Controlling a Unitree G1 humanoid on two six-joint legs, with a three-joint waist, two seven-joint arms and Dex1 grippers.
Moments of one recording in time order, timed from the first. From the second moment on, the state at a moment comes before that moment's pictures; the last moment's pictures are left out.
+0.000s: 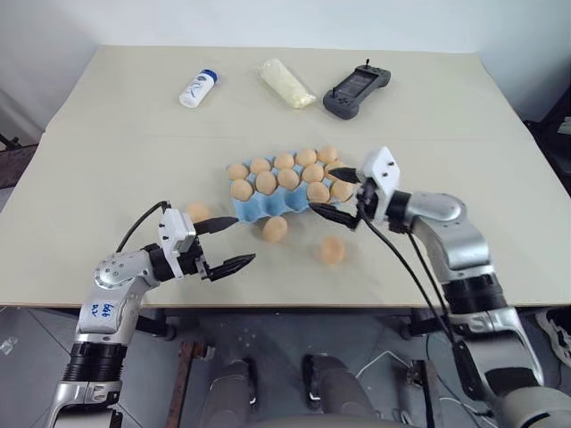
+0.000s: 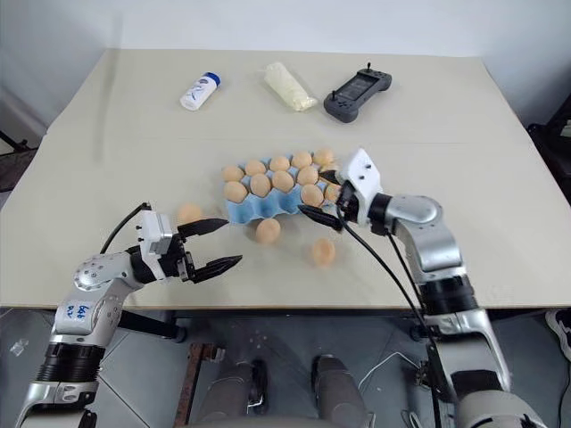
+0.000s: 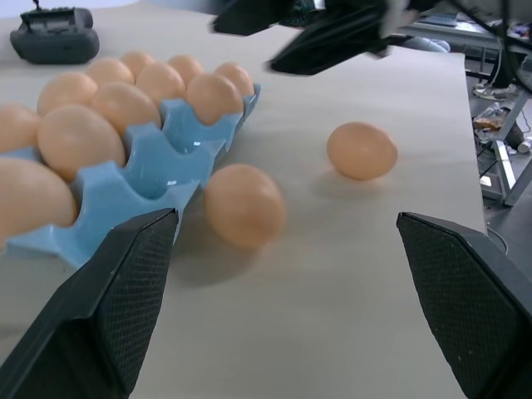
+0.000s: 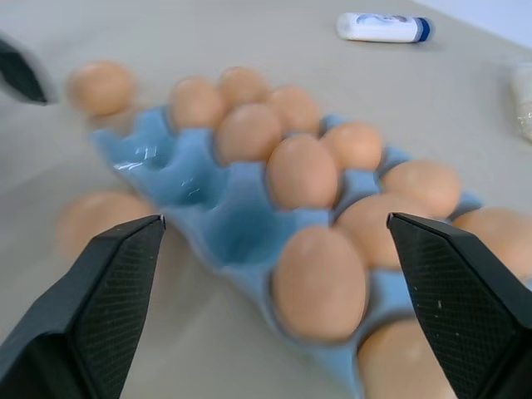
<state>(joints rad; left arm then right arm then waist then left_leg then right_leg) -0.23 0.54 0.07 0.00 -0.44 0.13 -0.99 -0.58 -0.52 0.06 0.09 0.29 0.31 0.95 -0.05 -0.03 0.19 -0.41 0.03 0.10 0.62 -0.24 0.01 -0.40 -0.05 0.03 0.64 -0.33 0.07</state>
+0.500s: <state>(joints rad) -0.16 0.53 0.11 -0.03 -0.45 0.13 -0.96 -0.18 -0.72 -0.14 -0.05 0.47 0.33 1.14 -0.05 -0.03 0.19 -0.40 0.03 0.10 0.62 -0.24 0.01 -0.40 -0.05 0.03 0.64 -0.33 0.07</state>
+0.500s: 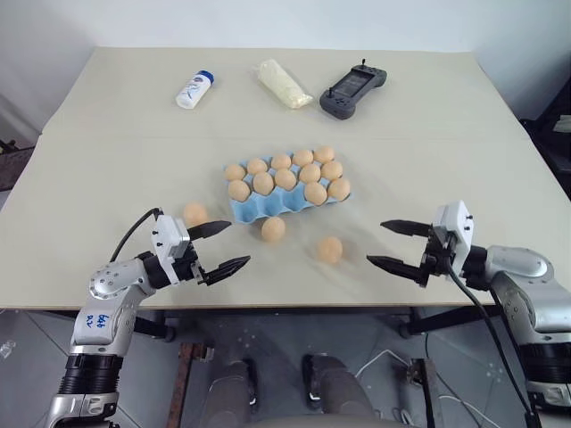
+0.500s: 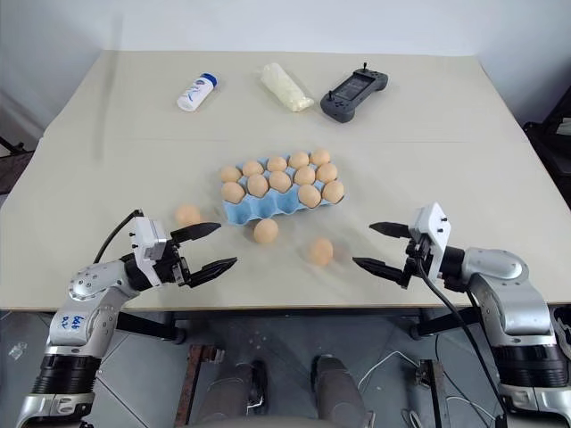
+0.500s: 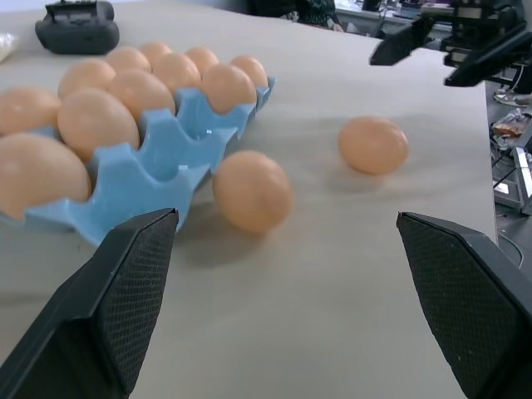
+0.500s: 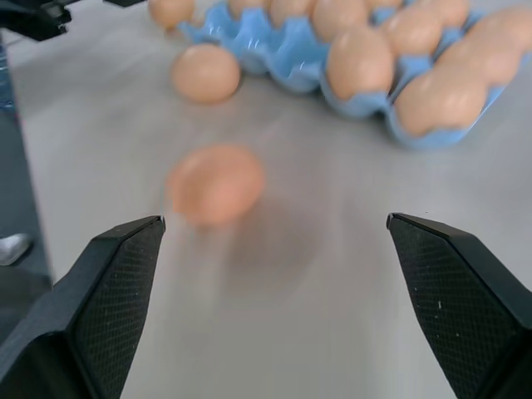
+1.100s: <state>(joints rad) -0.14 0.53 0.14 -0.04 -0.45 0.13 -0.96 -0.30 -0.62 -0.04 -0.08 0.46 0.33 1.10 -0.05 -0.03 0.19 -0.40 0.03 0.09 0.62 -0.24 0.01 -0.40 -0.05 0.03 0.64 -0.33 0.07</state>
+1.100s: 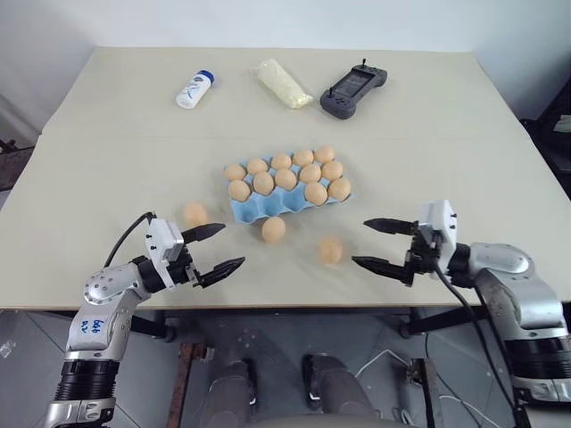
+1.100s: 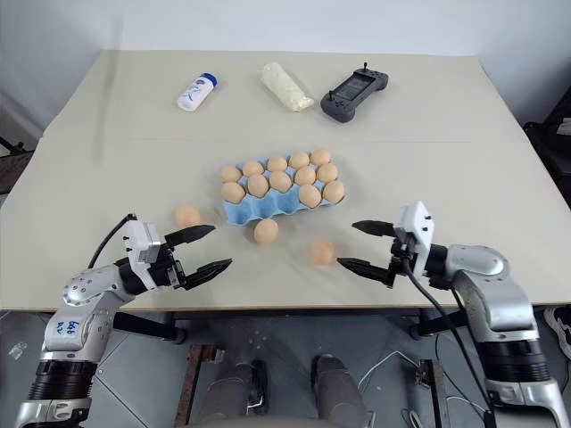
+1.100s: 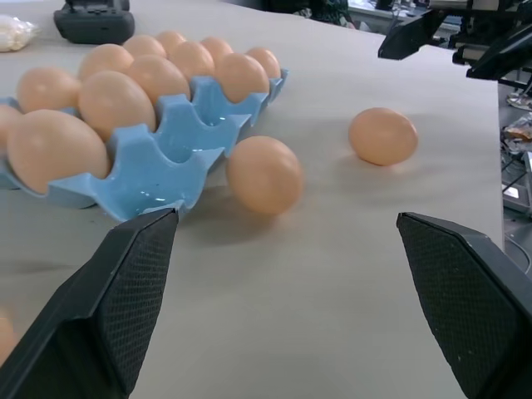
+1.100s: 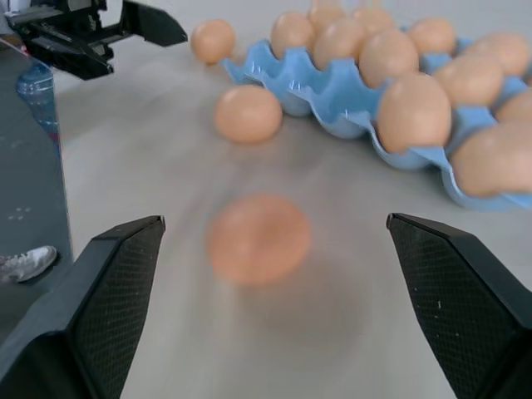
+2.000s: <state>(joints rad) -0.11 0.55 0.13 -0.03 -0.44 0.10 -1.00 -0.45 -0.50 0.15 0.18 0.24 0.20 1.06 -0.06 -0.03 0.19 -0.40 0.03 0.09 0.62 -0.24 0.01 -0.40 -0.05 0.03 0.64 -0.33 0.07</state>
